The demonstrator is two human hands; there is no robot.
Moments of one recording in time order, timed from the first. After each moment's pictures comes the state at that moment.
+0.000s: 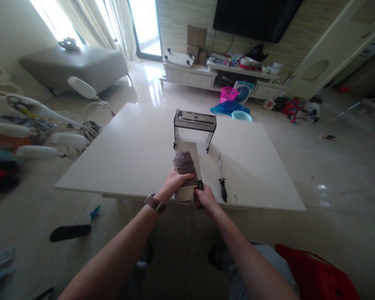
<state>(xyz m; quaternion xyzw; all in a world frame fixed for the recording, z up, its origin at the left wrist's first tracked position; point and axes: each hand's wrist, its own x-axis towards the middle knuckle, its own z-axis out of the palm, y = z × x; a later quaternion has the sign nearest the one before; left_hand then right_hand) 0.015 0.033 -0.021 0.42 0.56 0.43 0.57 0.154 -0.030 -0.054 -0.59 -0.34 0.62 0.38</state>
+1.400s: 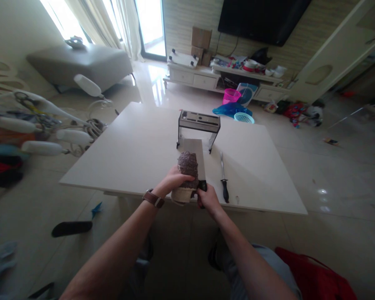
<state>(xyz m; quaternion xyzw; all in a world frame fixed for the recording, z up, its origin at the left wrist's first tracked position) -0.002 0.036 -0.009 0.49 0.55 0.36 0.57 0.154 -0.032 -0.045 -0.61 -0.38 0.58 0.38</state>
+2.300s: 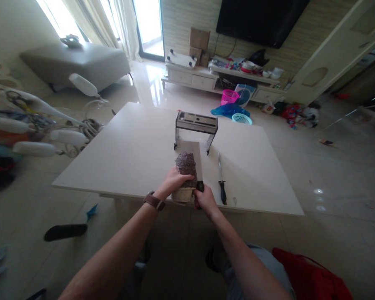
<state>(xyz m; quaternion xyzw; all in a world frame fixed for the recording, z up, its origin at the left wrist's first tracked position) 0.009 0.042 -0.014 0.51 0.55 0.38 0.54 0.154 -0.027 -0.048 -0.62 -0.37 0.58 0.38</state>
